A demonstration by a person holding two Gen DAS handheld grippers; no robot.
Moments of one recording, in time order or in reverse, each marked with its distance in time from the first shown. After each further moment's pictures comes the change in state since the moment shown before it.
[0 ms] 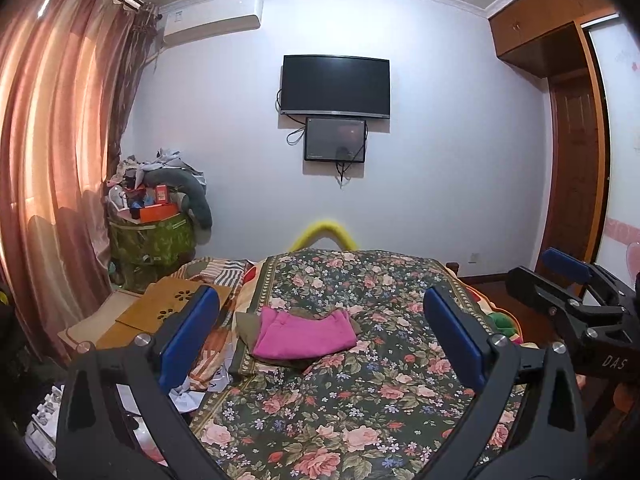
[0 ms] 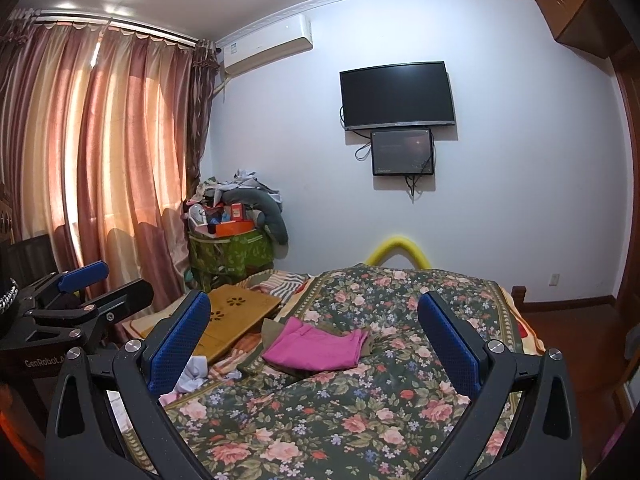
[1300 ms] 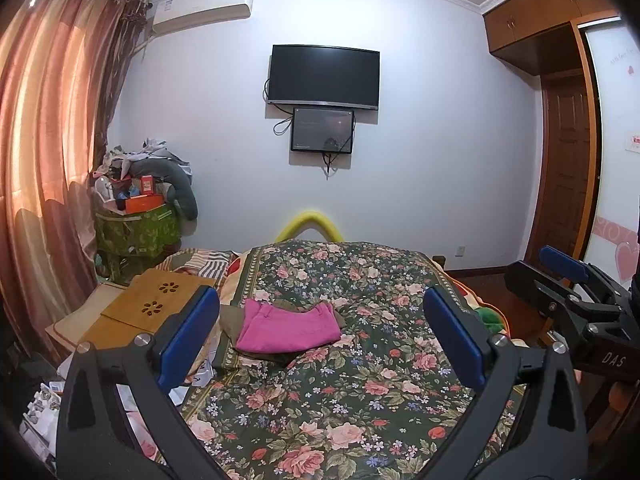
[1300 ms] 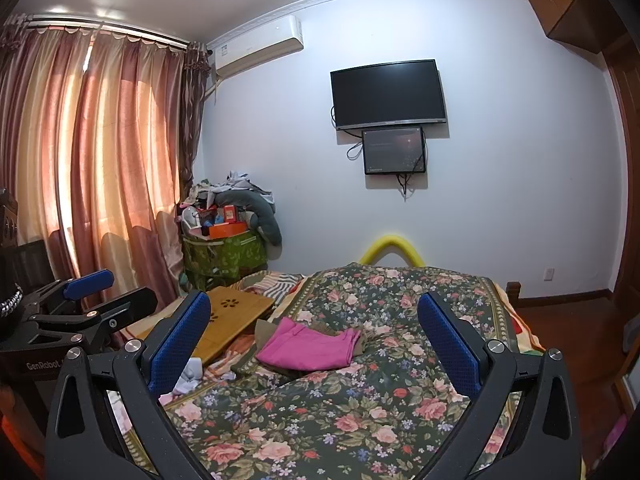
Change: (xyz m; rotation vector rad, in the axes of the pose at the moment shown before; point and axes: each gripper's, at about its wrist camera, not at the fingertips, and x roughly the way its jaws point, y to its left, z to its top) left arm 0.014 0.003 0.001 -0.003 0.037 -0.061; right arm 0.001 -0.009 0.002 0.020 0.001 -0.024
